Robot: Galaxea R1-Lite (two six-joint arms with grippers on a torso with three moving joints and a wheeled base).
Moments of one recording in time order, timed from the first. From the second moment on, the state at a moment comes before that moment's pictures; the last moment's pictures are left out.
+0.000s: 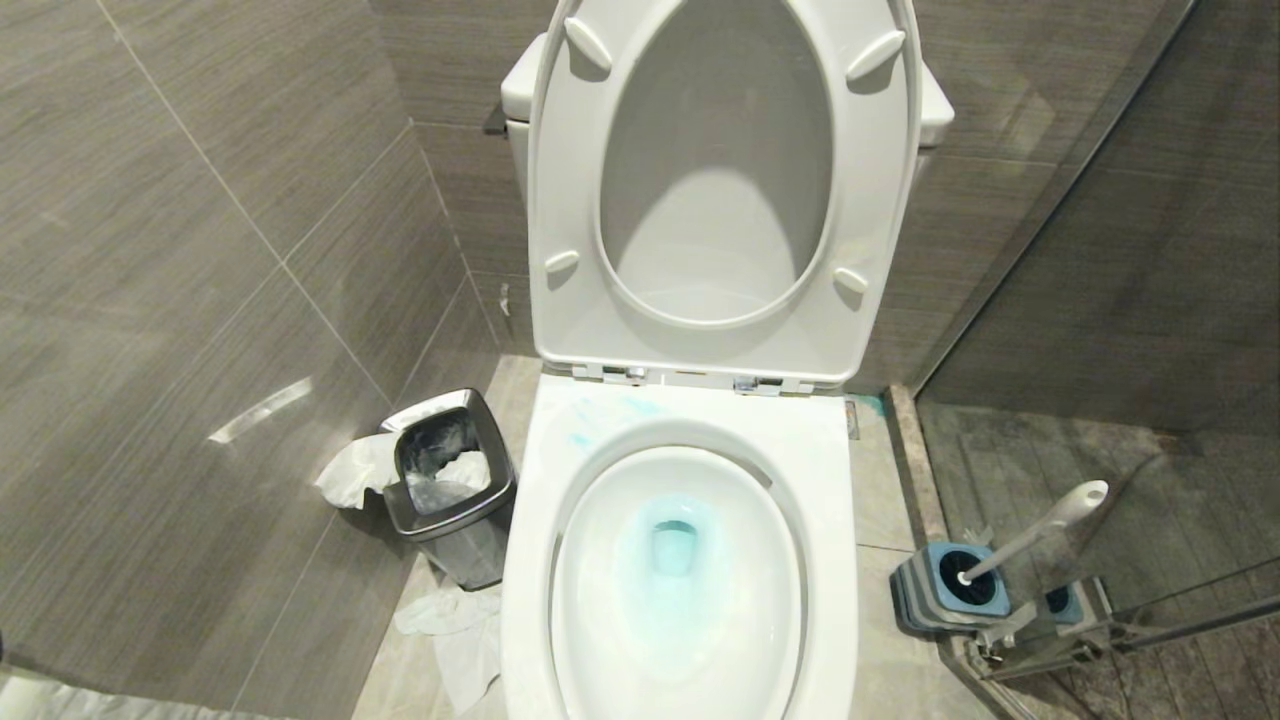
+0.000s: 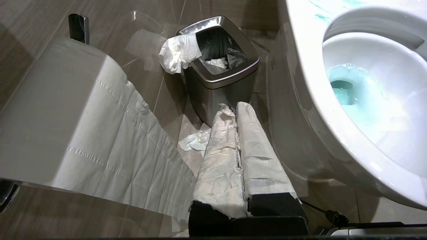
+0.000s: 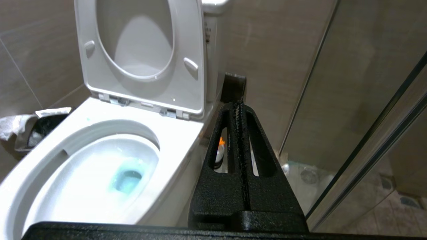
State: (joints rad) left arm -0.01 0.00 0.00 0.01 0.00 0.00; right arm 0.01 0.02 -0.36 -0.04 0.12 -0.02
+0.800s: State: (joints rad) left arm -0.01 0.00 0.00 0.01 0.00 0.00; right arm 0.01 0.00 0.00 -0.18 0.08 -0.01
